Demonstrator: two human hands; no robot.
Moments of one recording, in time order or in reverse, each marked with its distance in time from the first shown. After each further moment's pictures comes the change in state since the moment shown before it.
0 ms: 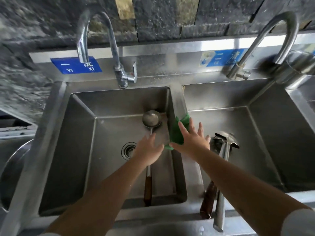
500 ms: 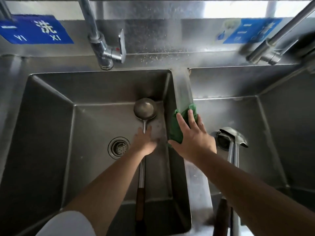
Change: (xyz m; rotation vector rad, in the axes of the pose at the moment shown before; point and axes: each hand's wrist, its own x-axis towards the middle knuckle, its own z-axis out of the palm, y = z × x) left_hand 0.143 -0.047 0.066 0.058 -0.159 -0.149; right_hand 0.058 -0.005 0.018 -0.091 0.099 -0.025
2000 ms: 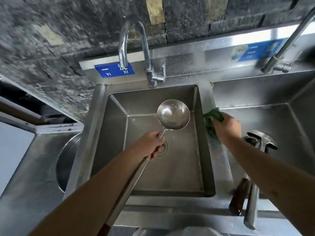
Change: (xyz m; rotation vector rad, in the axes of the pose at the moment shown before) left_hand -0.249 -0.015 -0.133 -0.598 0.015 0.069; right_hand -0.044 0.001 -0.052 0.645 0.285 0.227
